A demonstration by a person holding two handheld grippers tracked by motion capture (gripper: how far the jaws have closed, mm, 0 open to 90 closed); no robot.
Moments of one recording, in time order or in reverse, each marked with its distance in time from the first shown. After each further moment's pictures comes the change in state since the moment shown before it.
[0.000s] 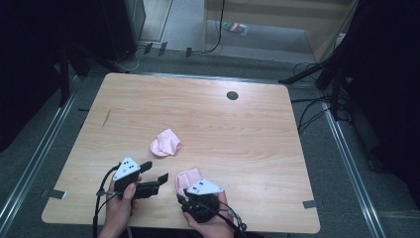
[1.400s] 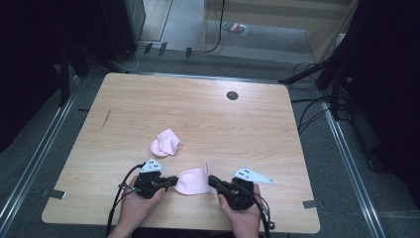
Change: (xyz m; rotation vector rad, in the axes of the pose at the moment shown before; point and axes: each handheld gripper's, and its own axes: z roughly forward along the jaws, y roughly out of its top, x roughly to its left) left arm -0.008 -0.003 0.040 0.249 -0.113 -0.007; right arm -0.078 0.004 -0.069 -0.208 0.037 0.326
